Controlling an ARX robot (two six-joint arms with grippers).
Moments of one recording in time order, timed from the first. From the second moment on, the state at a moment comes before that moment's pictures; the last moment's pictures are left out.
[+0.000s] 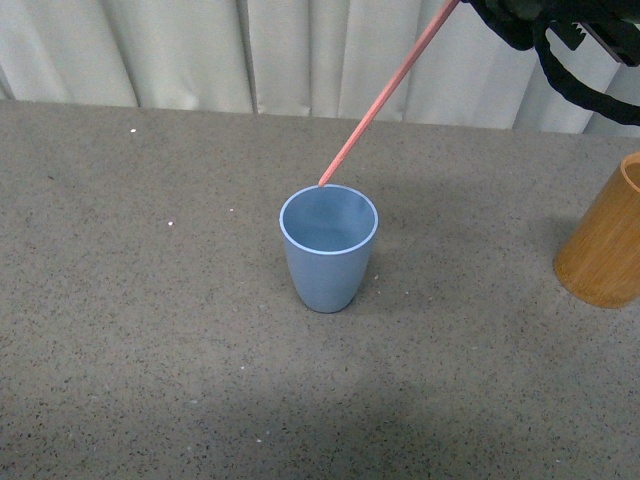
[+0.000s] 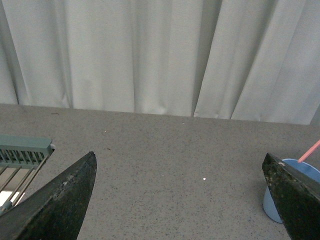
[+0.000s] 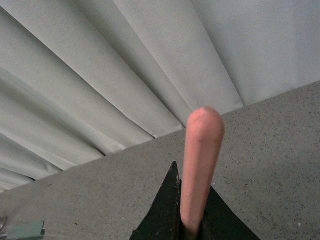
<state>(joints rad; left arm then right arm) 0.00 0.00 0.02 0.00 0.00 0.00 0.46 1.72 0.86 0.60 0.26 0.69</state>
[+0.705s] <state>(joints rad) 0.00 0.00 0.02 0.00 0.00 0.00 0.46 1.74 0.85 0.58 0.26 0.71</state>
